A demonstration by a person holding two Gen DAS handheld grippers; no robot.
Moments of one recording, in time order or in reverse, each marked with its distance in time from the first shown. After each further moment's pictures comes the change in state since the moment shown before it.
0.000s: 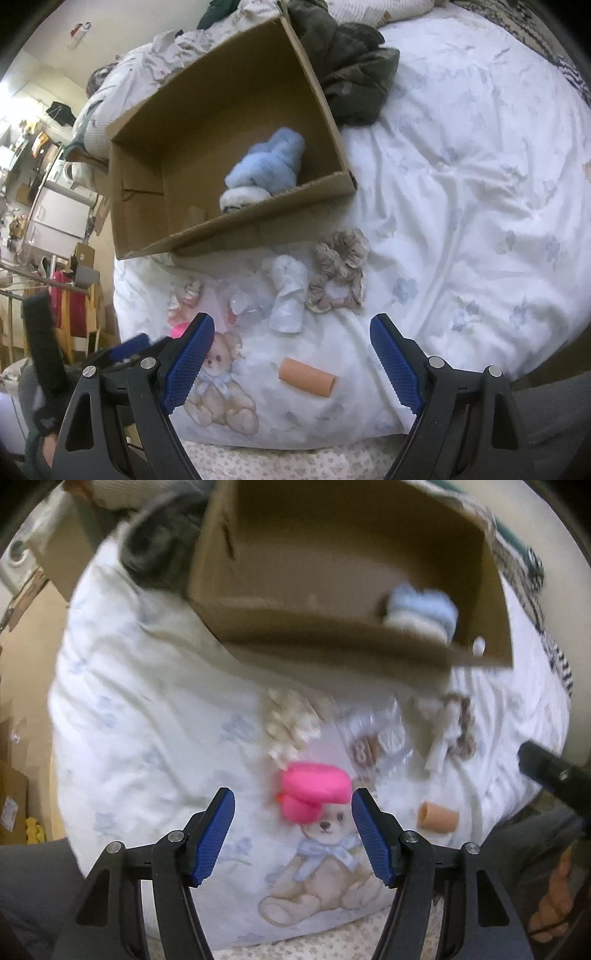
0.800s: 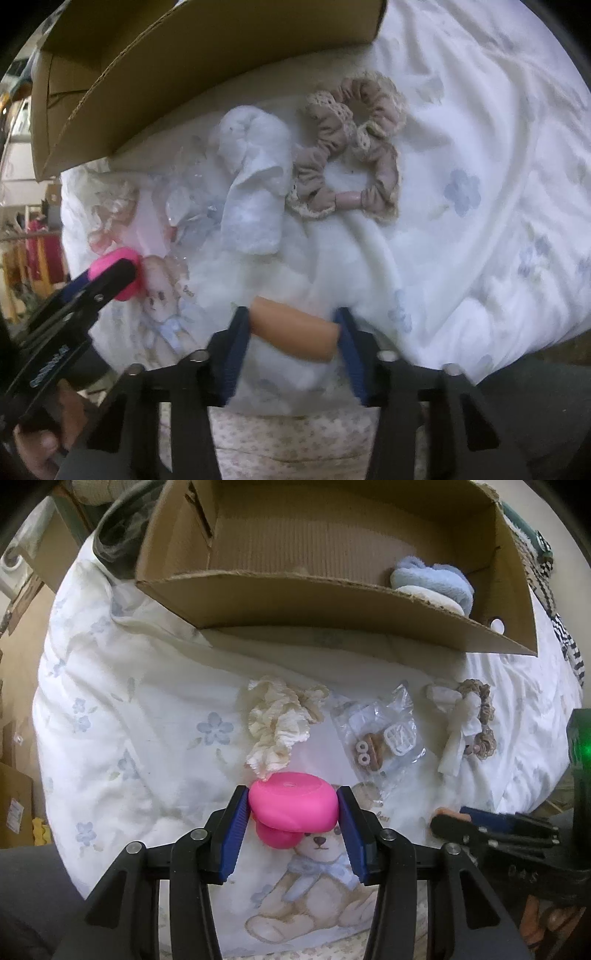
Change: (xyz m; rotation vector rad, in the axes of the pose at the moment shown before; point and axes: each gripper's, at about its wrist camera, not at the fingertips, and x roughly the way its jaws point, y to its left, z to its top) left arm 0.026 -0.017 0.010 0.015 0.040 0.031; right arm 0.095 -0.001 -0.024 -0.020 0.377 -0.094
